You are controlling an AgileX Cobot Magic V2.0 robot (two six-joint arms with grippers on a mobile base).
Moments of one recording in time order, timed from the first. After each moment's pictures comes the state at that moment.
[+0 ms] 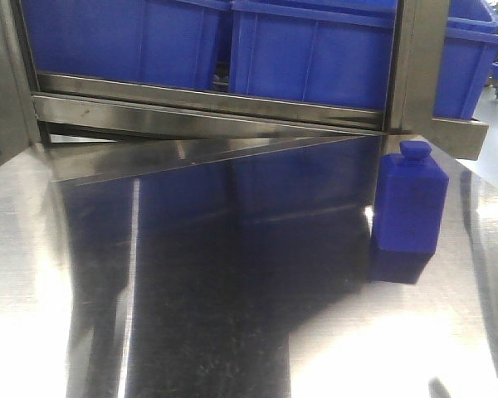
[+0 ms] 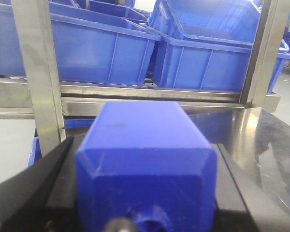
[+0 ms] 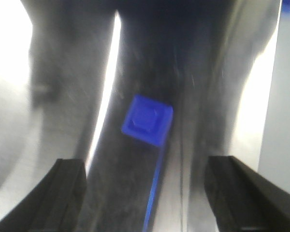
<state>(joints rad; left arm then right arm) -0.26 0.19 -0.51 -0.06 0.48 0.00 0.40 1.29 -1.29 0.01 1.10 0.26</state>
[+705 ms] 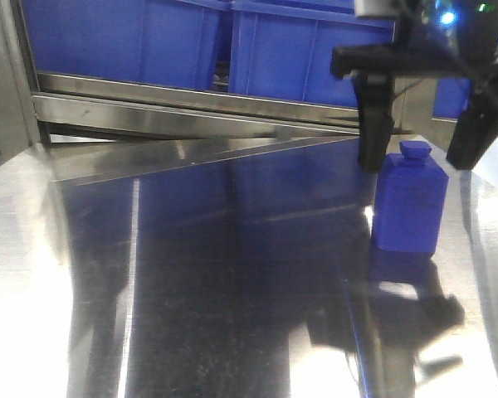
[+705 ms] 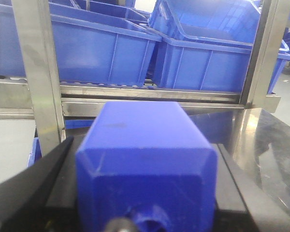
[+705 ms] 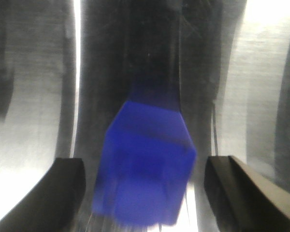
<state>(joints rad) -0.26 0.19 -0.51 -0.06 0.48 0.00 0.40 1.71 -1.33 0.01 1.04 0.38</state>
